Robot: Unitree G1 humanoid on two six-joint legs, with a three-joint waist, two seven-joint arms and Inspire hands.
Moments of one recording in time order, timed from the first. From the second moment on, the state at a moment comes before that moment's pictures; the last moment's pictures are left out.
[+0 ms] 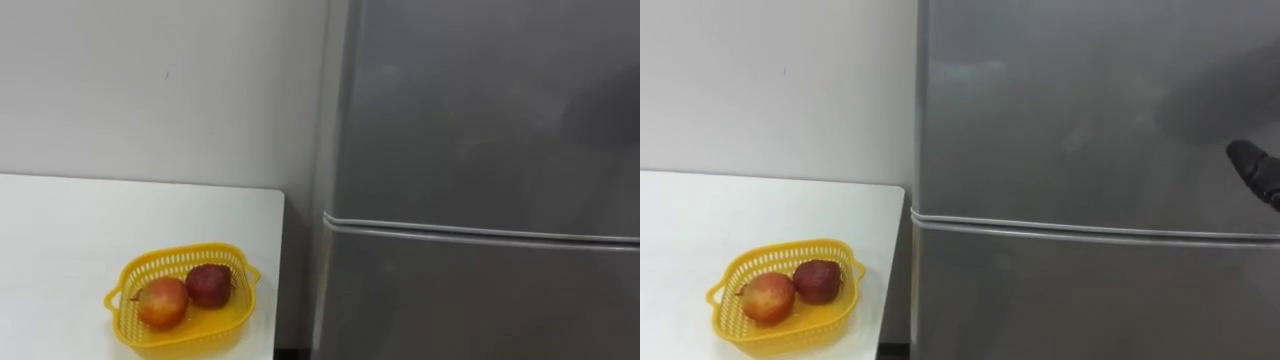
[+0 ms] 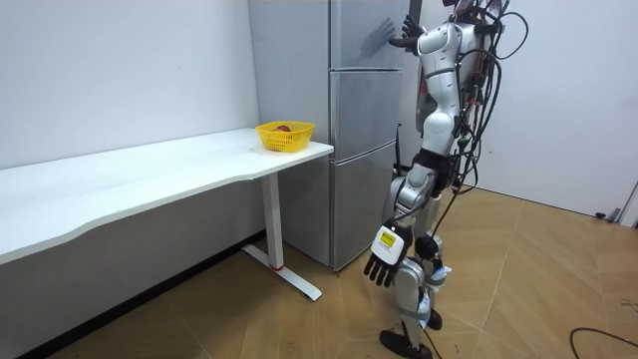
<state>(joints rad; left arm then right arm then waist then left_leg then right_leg) 0.39 0.24 0.19 1.03 0.27 0.00 -0.01 -0.01 -0.62 -0.39 -0.19 0.49 -0.15 -0.39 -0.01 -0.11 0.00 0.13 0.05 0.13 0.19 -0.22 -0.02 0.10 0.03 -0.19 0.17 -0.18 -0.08</state>
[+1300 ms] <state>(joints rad) 0.39 0.17 0.23 1.01 0.30 0.11 -0.02 0.23 -0.24 -0.27 1.26 0.47 0.01 -0.30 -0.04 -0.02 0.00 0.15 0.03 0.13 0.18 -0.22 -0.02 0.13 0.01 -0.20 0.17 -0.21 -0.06</state>
